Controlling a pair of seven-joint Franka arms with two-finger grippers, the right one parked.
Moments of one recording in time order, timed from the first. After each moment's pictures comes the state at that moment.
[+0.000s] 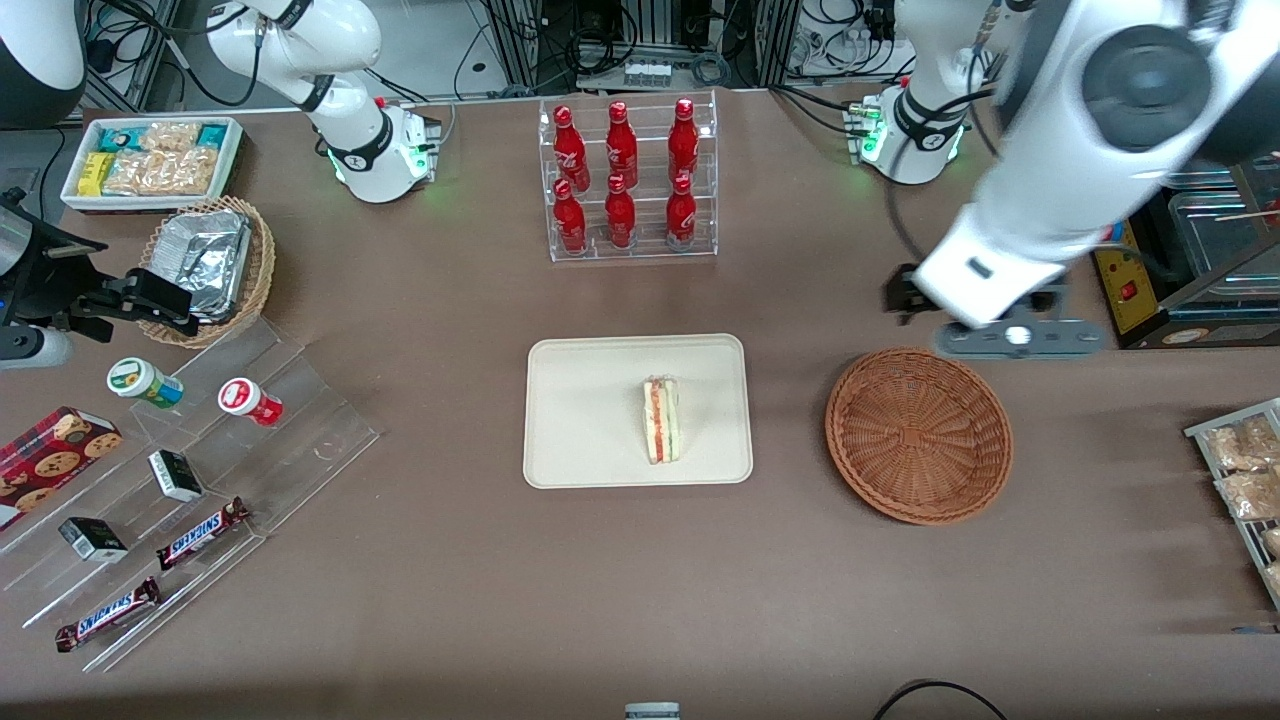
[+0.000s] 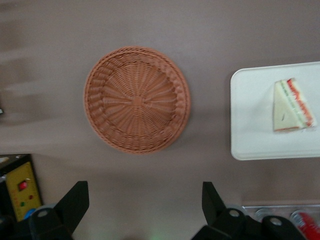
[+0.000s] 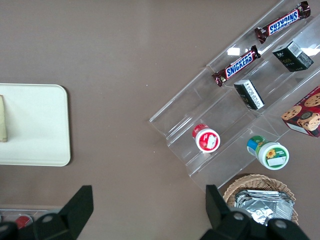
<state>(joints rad) -0.23 0.19 -0.11 -1.35 0.09 1.44 -0.24</state>
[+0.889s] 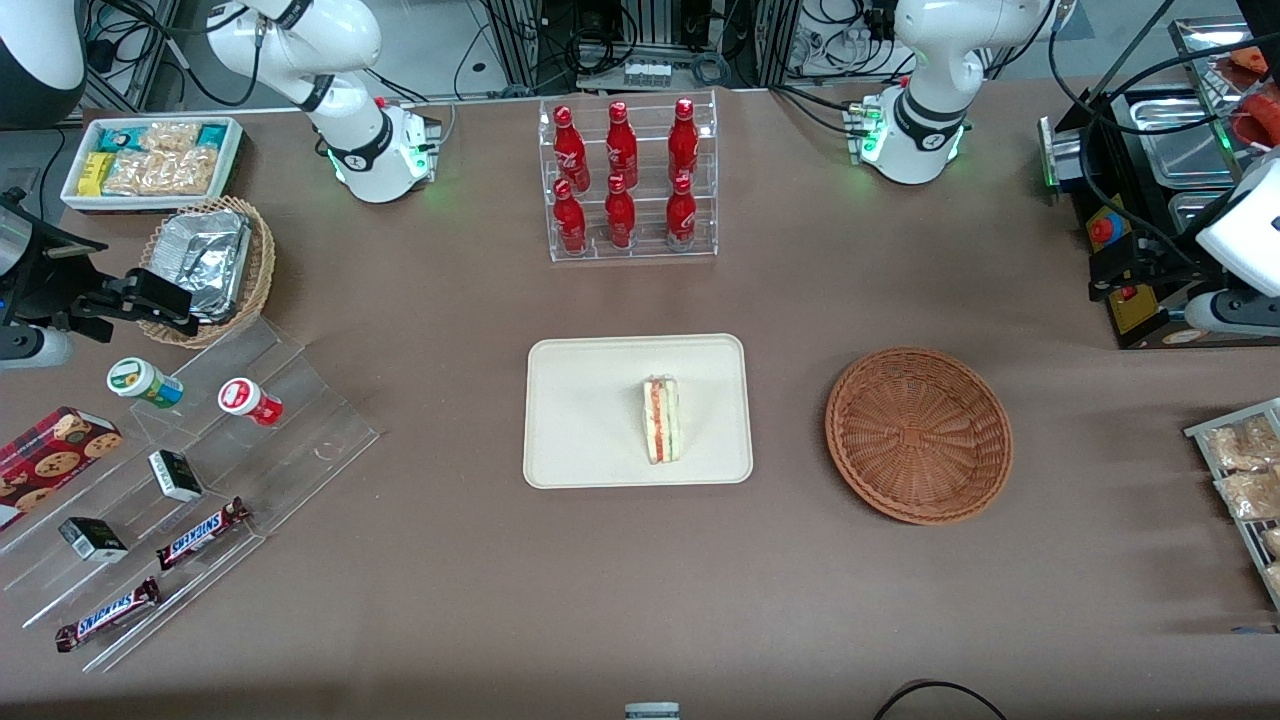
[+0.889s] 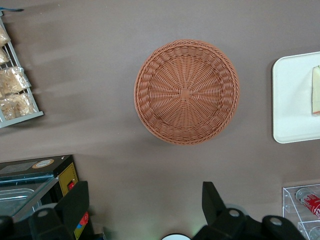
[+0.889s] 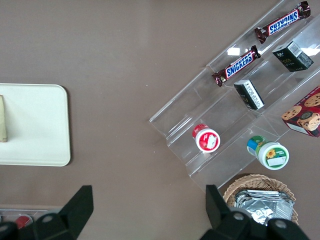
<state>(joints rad) 0.05 0.09 -0.11 -1.42 0.04 1.43 0.08</state>
